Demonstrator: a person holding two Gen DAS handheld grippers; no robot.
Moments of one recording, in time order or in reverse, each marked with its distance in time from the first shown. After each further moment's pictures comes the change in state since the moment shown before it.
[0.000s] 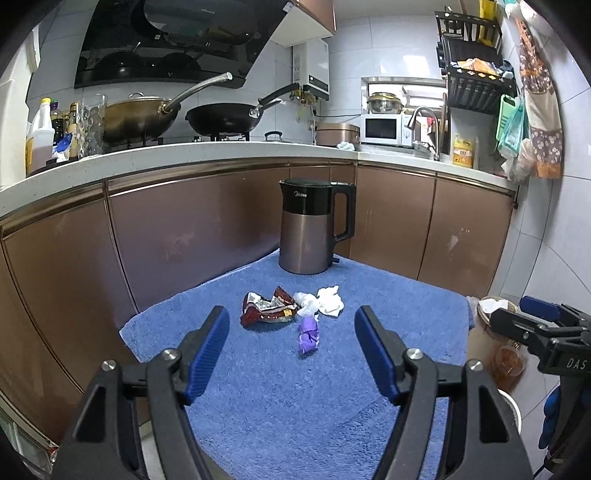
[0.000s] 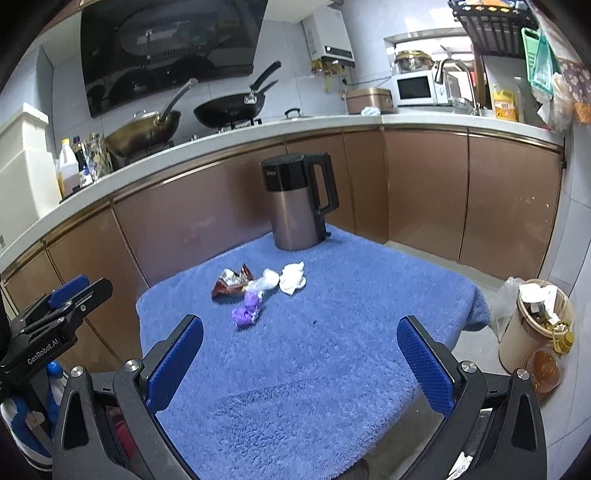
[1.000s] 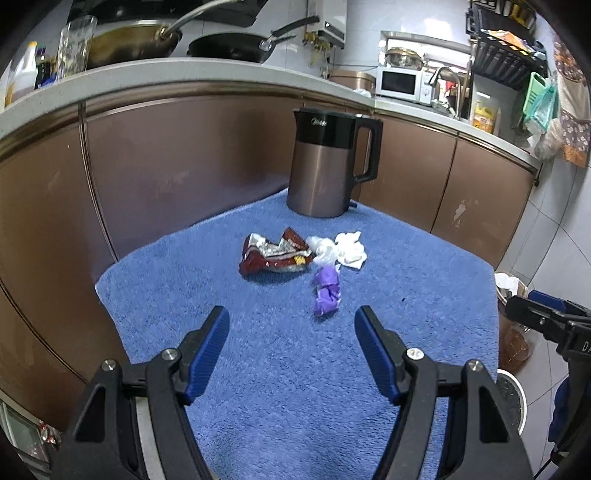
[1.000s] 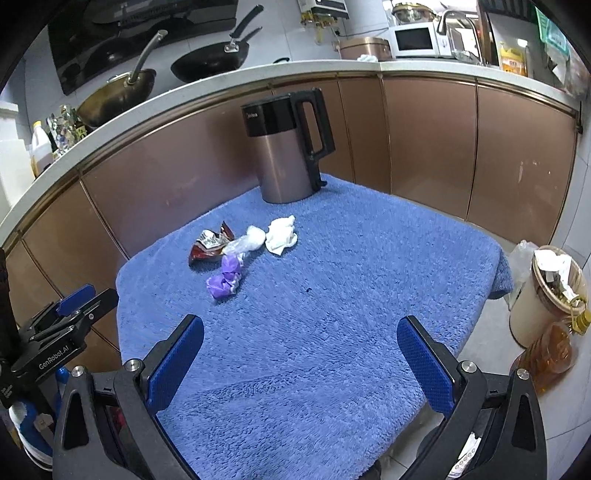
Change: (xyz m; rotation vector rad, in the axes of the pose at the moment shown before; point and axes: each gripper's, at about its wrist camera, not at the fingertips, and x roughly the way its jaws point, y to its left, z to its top) left arm 0.095 0.029 -0.037 -0.065 0.215 -0.008; right arm 0.089 -0.016 -0.012 0.045 0.178 -0.005
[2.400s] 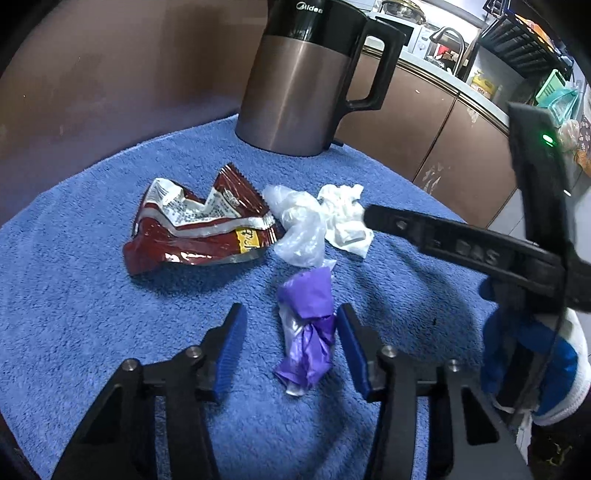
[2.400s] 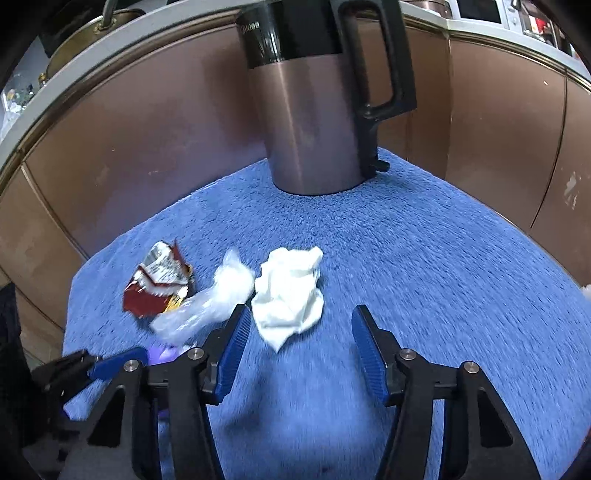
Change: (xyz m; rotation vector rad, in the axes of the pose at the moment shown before) left arm 0.196 -0.011 0.020 -0.036 0.244 -0.223; right arm 0.233 0.016 0.089 -0.109 0.154 0.103
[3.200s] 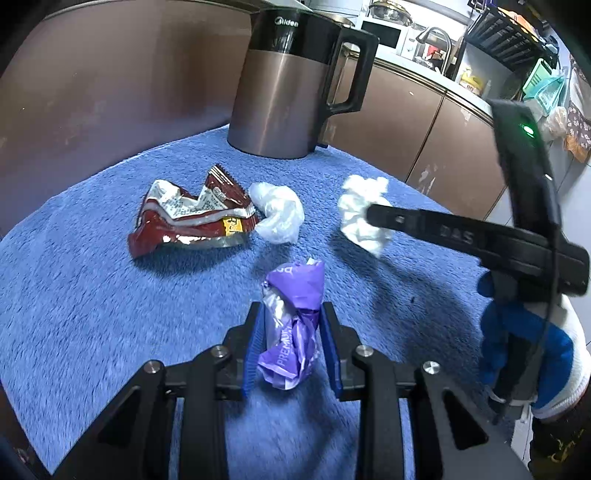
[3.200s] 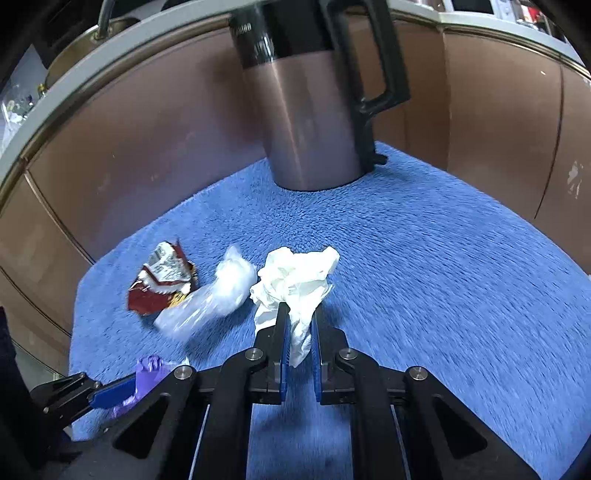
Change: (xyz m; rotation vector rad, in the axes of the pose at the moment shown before) left arm -0.030 -0.021 -0.022 0.033 -0.041 0.023; right arm -0.011 -0.010 -0.011 0.037 -0.017 0.030
